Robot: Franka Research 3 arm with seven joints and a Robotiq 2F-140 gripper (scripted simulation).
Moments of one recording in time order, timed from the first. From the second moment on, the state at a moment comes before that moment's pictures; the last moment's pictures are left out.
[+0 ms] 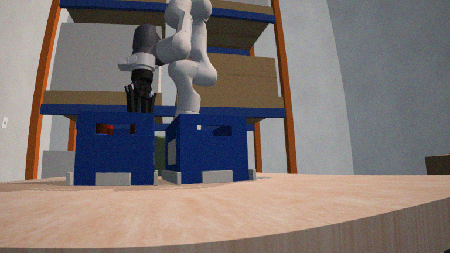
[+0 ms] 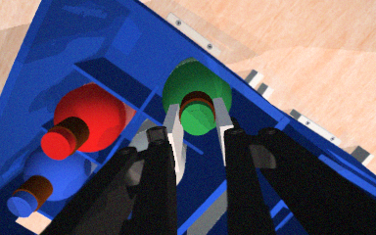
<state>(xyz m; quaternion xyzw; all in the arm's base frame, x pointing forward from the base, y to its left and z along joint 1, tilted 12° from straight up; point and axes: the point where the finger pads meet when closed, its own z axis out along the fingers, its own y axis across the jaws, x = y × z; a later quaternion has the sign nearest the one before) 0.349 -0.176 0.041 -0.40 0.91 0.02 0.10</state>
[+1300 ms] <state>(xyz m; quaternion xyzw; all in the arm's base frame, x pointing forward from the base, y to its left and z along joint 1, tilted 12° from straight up) 0.340 -0.183 0.094 -0.40 0.91 0.02 0.11</state>
